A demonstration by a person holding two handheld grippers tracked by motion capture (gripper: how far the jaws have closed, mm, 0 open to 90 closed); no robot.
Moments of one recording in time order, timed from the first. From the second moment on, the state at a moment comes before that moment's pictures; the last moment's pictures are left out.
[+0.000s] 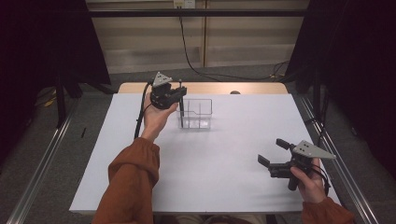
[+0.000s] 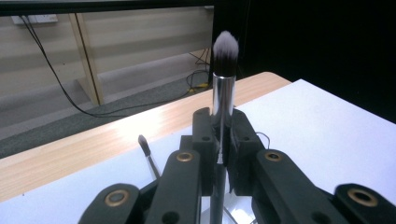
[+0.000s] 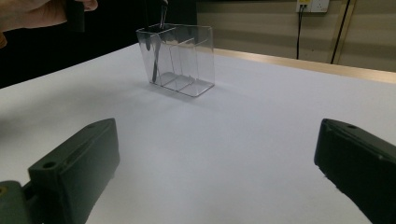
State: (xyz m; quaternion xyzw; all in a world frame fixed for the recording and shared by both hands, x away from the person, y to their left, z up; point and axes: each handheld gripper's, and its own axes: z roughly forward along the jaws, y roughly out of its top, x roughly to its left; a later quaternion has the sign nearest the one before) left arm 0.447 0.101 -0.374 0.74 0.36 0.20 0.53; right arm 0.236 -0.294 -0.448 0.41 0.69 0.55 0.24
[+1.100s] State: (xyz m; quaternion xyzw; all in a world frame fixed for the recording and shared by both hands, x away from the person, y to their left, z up) left arm 0.449 0.097 -0.397 0.74 0.38 0.19 0.52; right arm 0.236 -0.293 -0.449 0.41 0.69 0.55 0.24
